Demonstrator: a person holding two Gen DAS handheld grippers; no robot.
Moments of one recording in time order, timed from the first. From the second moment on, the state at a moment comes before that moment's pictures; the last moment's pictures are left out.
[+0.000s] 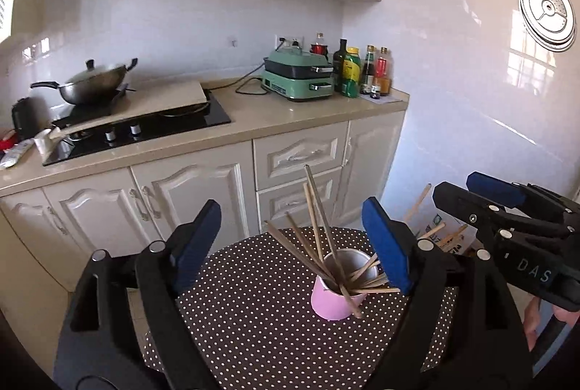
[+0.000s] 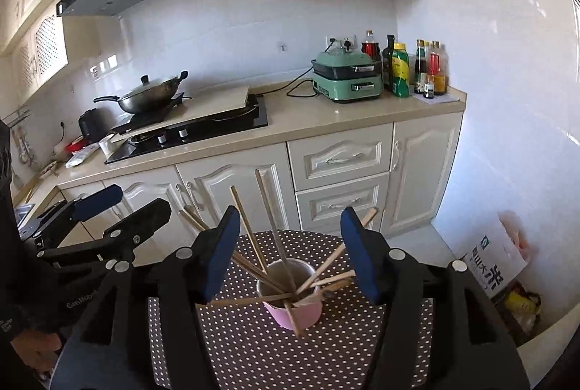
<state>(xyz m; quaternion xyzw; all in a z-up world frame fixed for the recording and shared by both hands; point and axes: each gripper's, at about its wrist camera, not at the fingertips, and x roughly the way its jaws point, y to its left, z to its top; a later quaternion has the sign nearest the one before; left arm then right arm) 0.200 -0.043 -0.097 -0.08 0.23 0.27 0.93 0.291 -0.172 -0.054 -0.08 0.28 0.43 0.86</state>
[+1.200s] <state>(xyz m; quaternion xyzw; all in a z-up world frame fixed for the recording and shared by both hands) 0.149 -0.101 -0.075 -0.06 0.18 0.28 0.94 0.248 -0.237 -0.024 -0.06 0.22 0.42 0.88</state>
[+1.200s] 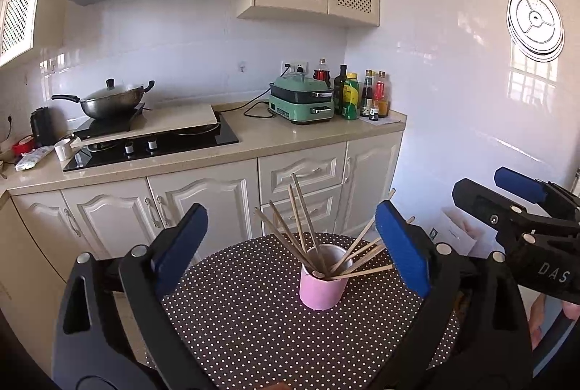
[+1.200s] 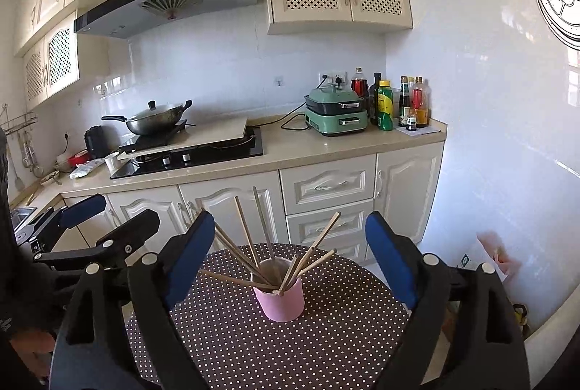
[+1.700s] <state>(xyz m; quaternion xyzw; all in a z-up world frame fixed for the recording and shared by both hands) 0.146 -0.102 -0.076 -0.05 0.18 0.29 0.94 0.241 -0.236 -0.025 -0.06 0.21 0.42 0.88</state>
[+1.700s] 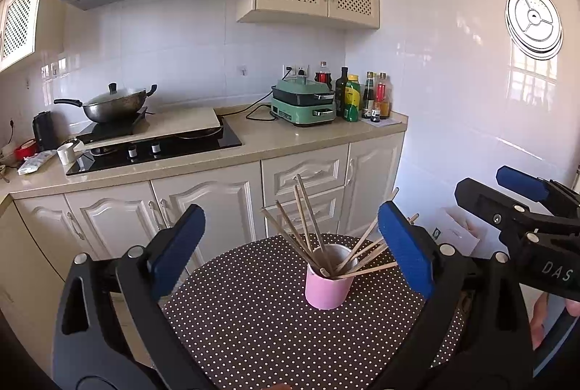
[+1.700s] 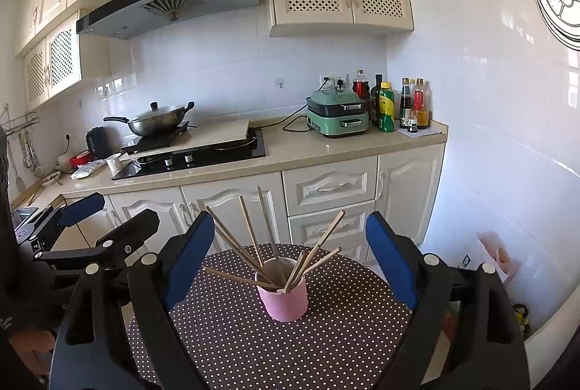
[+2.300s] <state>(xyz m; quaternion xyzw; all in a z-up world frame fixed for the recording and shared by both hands) 0.142 -0.102 -0.080 -0.05 0.18 0.29 0.94 0.239 -0.238 -0.025 -0.06 0.22 0.42 0.88</state>
